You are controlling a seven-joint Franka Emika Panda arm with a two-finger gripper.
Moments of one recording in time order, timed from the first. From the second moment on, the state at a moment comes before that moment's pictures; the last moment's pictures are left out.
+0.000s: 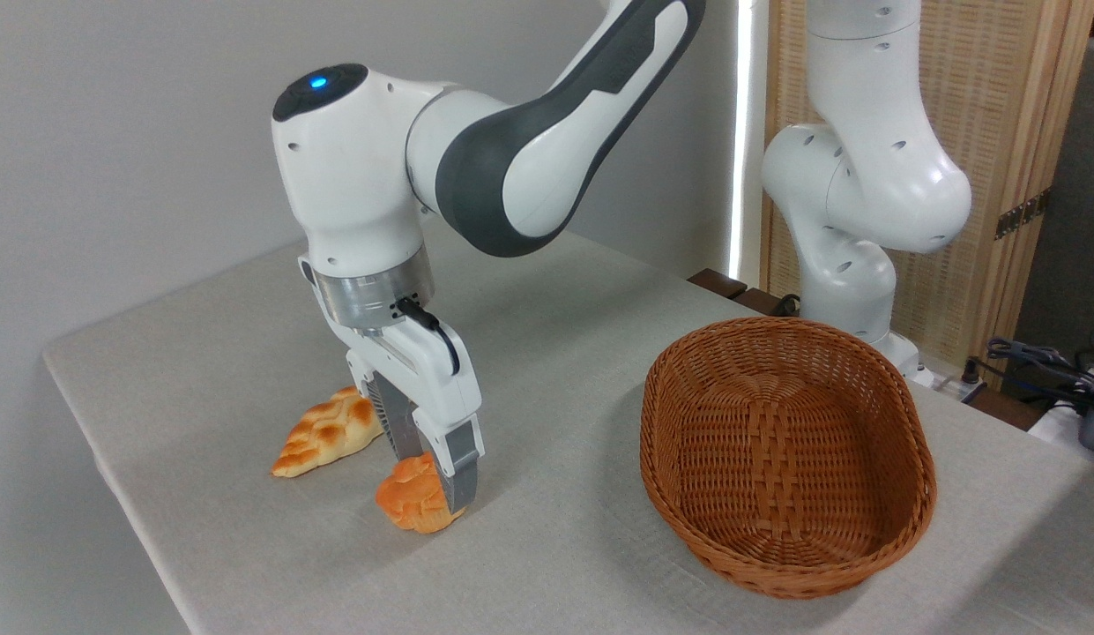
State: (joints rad) arm -0.08 0.13 -0.01 -1.92 -0.02 2.03 0.70
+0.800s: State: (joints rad) arm -0.08 0.13 -0.02 -1.92 -0.02 2.04 0.70
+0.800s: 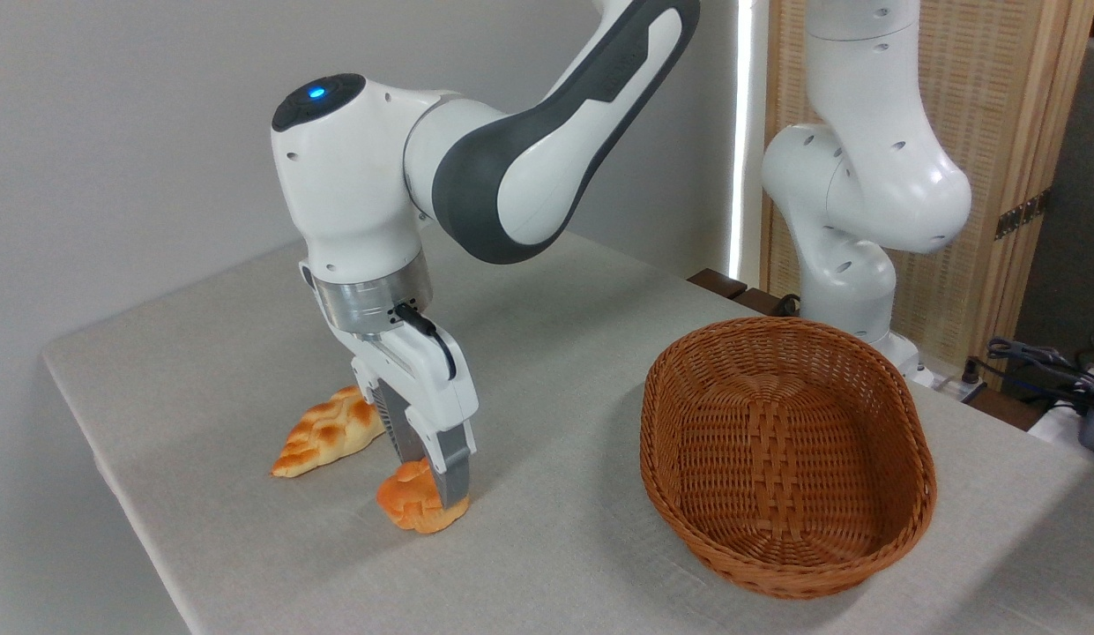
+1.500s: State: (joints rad) arm -0.08 0.13 -0.02 -1.89 -0.02 2.04 0.70
